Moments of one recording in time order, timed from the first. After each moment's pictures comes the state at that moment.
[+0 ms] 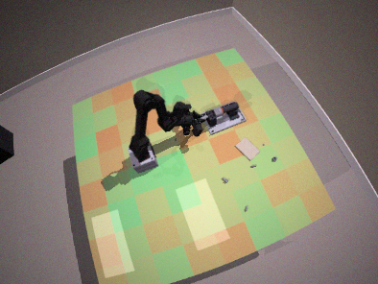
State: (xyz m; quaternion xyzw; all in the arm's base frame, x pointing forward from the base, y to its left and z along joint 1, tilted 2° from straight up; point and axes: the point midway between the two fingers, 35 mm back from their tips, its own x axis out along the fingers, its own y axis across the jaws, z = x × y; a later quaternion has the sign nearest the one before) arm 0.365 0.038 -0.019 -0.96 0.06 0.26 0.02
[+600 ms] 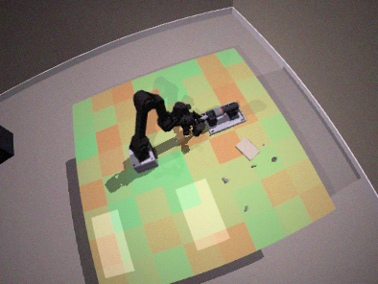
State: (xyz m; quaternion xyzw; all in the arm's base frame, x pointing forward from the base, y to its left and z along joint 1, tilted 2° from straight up) arm 0.363 0.038 -0.019 -0.96 0.06 0.26 0.02
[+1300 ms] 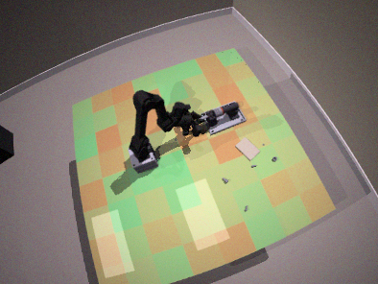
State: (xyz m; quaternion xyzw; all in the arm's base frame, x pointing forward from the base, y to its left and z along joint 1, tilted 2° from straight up) arm 0.360 0.038 -0.019 -0.96 0.06 0.26 0.02
